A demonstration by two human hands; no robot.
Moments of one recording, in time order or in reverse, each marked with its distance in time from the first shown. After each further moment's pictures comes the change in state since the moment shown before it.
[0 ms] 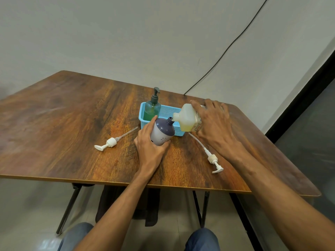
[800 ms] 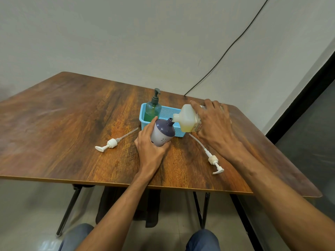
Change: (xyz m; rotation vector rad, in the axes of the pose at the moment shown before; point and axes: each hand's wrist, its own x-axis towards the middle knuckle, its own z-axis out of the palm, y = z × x) left_hand 0.000 -0.001 -0.001 0.003 -0.015 -0.016; right_hand 0.000 -0.002 -0.006 -0.027 -0.012 -0.015
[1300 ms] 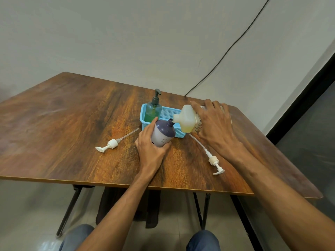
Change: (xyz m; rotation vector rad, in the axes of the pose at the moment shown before) left_hand 0.001 -0.001 0.001 0.010 -0.009 -0.008; right_hand 0.002 0.000 0.001 -0.028 0.007 -0.002
